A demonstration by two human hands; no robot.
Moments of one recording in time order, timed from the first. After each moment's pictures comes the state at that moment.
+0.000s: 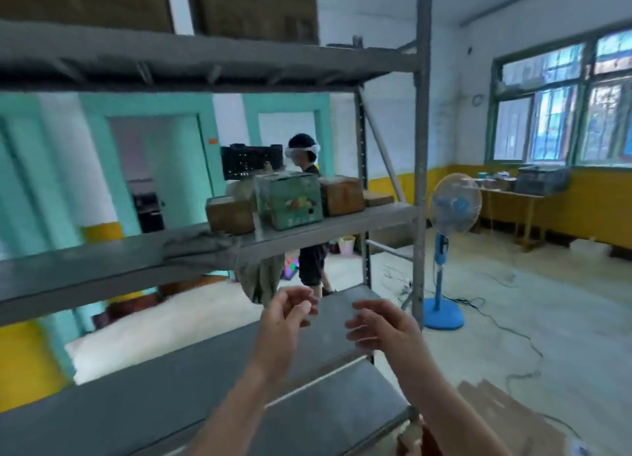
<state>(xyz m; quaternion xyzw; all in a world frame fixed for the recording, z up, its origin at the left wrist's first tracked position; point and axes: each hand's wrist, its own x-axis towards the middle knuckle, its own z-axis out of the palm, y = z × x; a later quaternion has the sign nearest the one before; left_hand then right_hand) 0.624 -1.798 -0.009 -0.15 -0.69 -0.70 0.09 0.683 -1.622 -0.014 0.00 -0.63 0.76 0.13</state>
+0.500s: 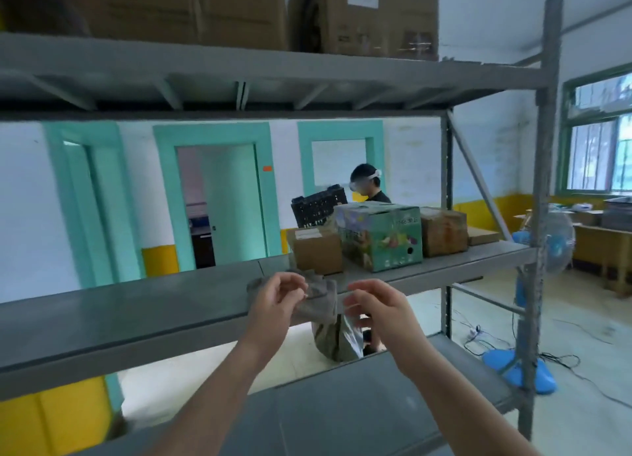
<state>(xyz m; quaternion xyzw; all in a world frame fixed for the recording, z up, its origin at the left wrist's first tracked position) 0.449 -2.017 0.063 -0.14 -0.74 -0.64 0.18 0.472 -1.822 0.057 0.07 -0.69 0.71 0.14</state>
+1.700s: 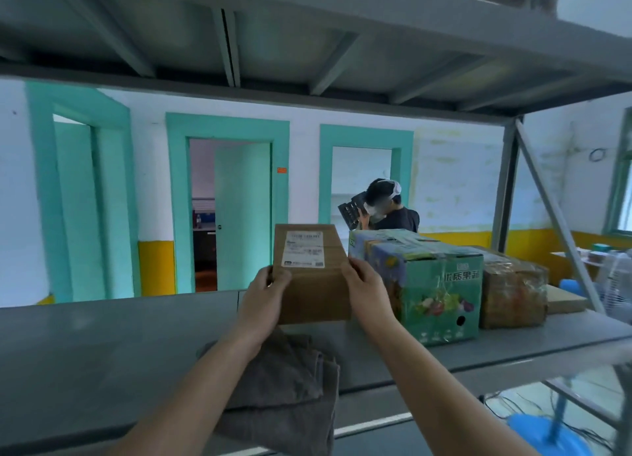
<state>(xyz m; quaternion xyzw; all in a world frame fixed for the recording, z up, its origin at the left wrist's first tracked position) 0.185 -2.006 0.089 -0.02 -0.77 -0.62 0.17 0.145 -1.829 0.091 0.09 -0.75 0.63 0.19</state>
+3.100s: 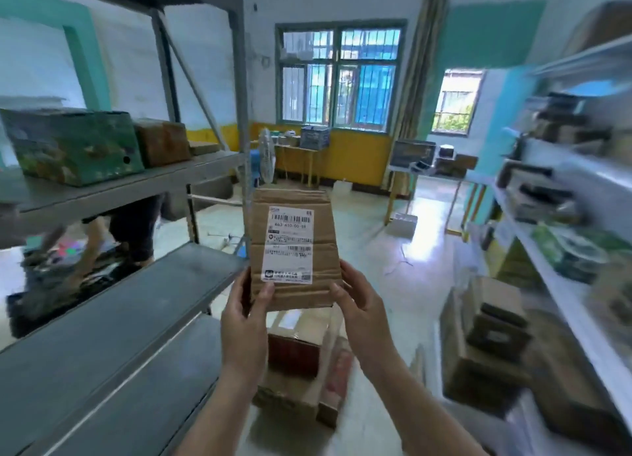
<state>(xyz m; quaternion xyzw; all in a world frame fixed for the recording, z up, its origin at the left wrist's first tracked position) 0.723 -1.776 -0.073 -0.26 -0.58 -0.77 -0.10 0.837 -1.658 -0.069 -0.22 -0.68 0.56 0.42</state>
